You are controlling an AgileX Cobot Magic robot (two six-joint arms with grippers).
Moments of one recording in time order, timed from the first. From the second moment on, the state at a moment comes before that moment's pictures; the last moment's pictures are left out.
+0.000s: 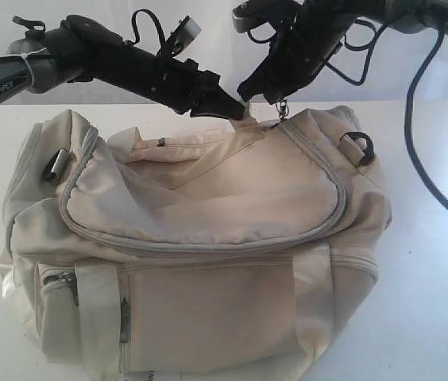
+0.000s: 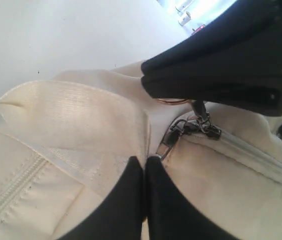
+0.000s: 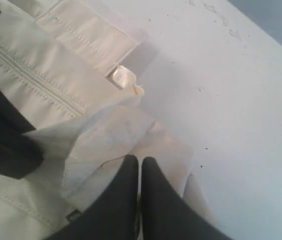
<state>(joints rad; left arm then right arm) -0.20 2.39 -2.20 -1.15 1.16 0.80 0.21 2.12 -2.00 0.06 0.94 -0.35</state>
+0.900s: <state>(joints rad) -0.20 2.40 -2.20 -1.14 1.11 0.76 0.21 1.86 -1.82 0.11 1.08 -0.31</state>
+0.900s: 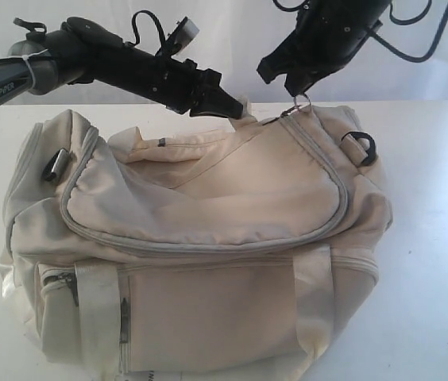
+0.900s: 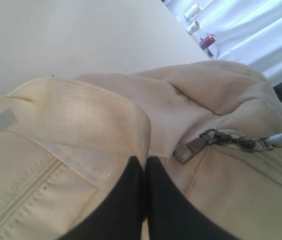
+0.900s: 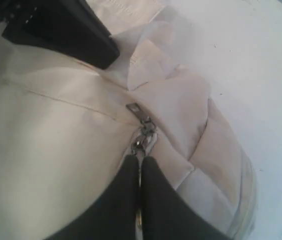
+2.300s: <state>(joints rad) -0.19 2.34 -2.20 -1.11 1.13 0.80 0.29 2.01 -1.78 0.08 0.88 -0.45</state>
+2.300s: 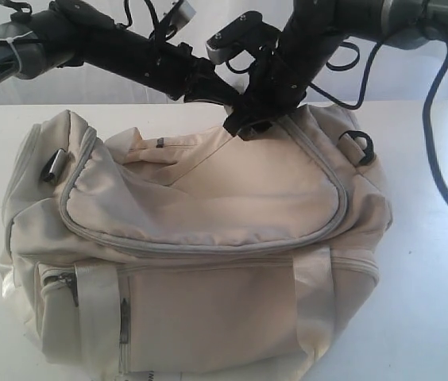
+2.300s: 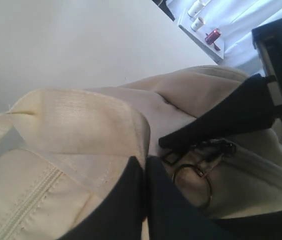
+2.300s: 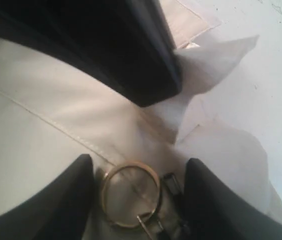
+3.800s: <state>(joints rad) -0.19 2.33 -2.20 -1.02 1.09 0.75 0.29 1.55 -1.43 0.00 0.97 -0.25</state>
